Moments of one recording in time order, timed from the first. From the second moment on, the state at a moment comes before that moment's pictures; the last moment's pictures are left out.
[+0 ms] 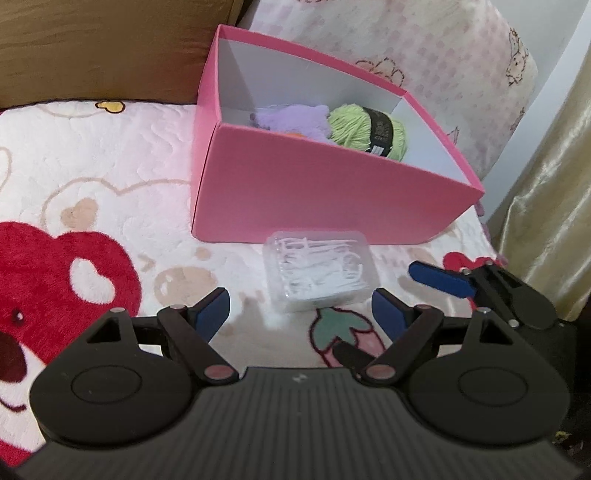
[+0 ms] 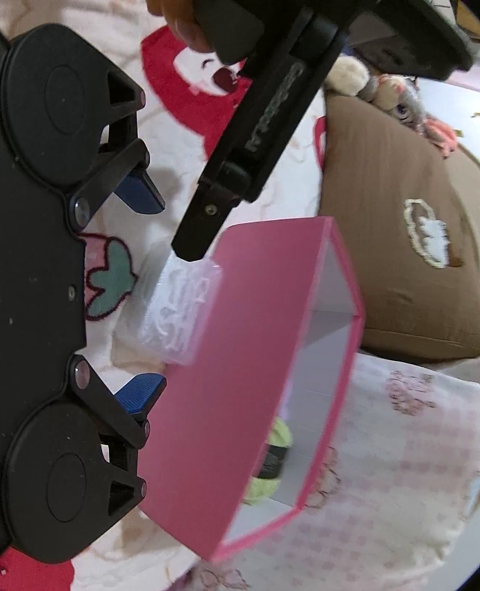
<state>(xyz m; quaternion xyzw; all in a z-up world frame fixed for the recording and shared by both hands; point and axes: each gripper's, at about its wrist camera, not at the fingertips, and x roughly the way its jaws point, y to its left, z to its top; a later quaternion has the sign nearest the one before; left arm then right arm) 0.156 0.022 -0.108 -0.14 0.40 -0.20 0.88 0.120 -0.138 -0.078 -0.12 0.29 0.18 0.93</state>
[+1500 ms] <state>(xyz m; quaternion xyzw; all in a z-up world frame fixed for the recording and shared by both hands) 0.168 0.037 -0.144 -0.27 0.46 -0.23 0.81 0.132 -0.136 -0.098 -0.06 0.40 0.19 0.90</state>
